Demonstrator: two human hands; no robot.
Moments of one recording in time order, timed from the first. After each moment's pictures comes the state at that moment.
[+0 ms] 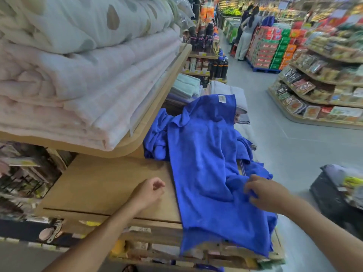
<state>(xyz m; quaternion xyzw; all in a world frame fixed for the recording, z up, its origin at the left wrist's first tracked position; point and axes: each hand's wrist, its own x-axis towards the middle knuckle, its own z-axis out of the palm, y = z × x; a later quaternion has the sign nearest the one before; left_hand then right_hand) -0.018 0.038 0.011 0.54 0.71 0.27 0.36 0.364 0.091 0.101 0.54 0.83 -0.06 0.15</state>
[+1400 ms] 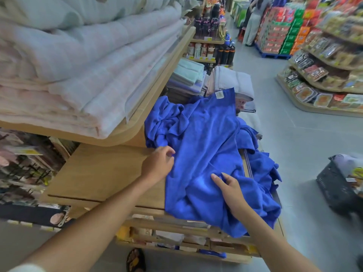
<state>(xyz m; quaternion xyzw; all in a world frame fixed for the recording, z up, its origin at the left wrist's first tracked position) 0.003 0.086 0.030 0.61 0.71 0.30 0.17 0.267 0.058 0.014 0.49 0.48 -0.61 -0.40</state>
